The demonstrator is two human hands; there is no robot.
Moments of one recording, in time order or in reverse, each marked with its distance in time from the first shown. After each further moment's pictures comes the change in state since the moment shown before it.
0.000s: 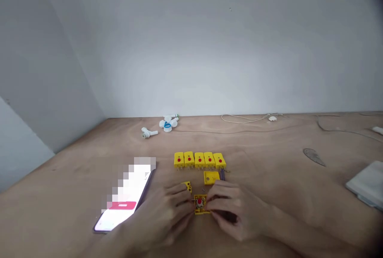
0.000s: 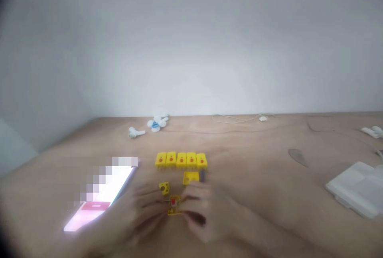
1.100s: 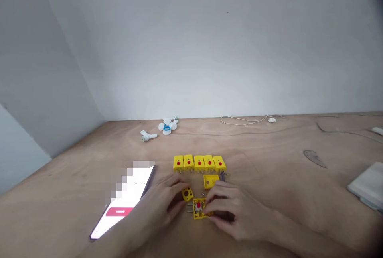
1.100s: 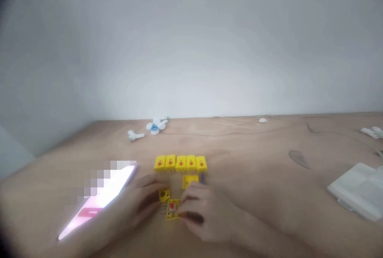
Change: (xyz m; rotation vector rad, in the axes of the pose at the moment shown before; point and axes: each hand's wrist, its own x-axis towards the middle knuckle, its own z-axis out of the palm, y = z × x) left_hand -0.005 -0.028 0.008 -0.085 -0.049 -0.369; right_hand -0.001 0.004 0.004 0.015 -0.014 0.112
